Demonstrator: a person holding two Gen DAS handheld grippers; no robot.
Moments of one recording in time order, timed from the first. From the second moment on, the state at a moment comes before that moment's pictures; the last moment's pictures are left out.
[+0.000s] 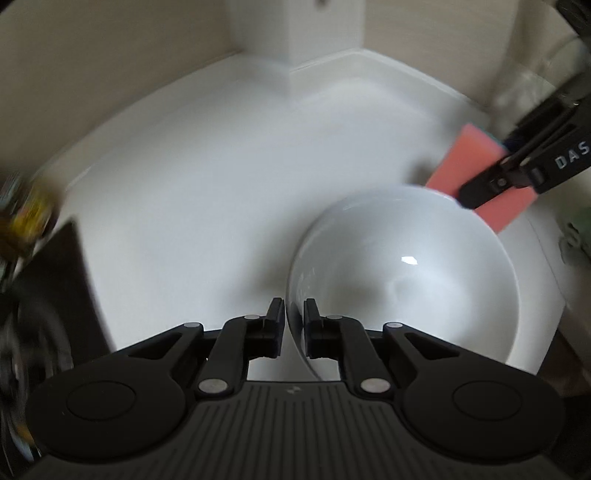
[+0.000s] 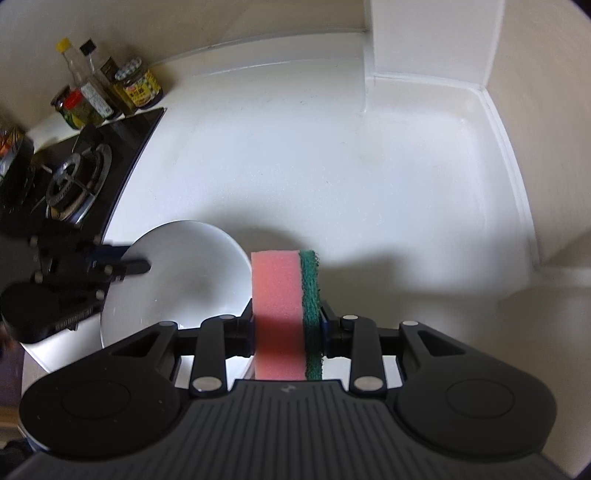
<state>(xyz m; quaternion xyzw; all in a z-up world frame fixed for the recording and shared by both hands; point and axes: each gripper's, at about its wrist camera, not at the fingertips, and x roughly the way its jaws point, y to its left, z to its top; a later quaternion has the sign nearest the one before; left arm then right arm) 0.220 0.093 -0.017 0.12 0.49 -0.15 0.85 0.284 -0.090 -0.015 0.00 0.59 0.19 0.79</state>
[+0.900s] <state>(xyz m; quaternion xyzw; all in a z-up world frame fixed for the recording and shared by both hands) 0.181 0.095 -0.006 0.18 0.48 -0.16 0.84 0.275 -0.081 -0.013 -0.03 0.58 0.21 0.78</state>
